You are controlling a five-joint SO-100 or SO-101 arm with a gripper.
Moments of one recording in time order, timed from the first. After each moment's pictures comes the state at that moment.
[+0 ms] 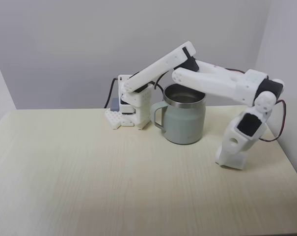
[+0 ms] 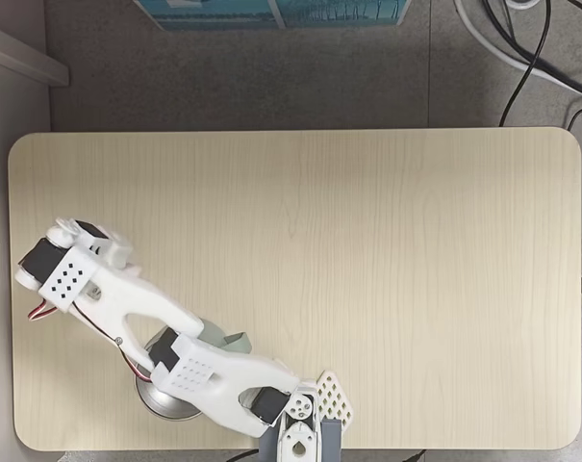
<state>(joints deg) -56.7 141.7 138.9 102.8 -80.9</state>
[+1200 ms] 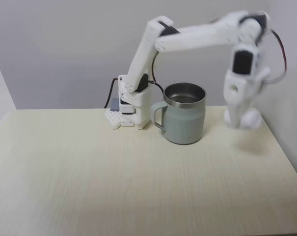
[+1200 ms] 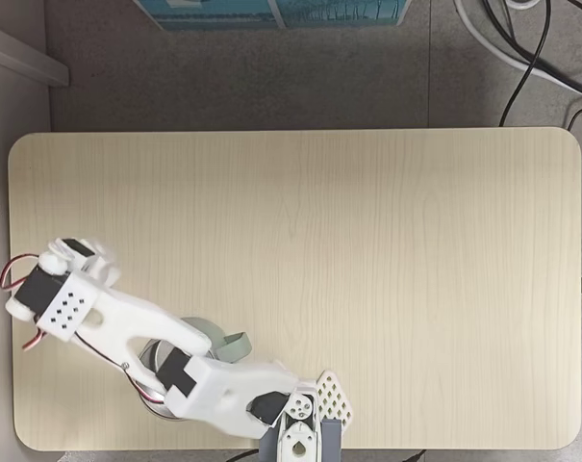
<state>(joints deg) -59.1 107.7 127.0 102.8 -76.0</state>
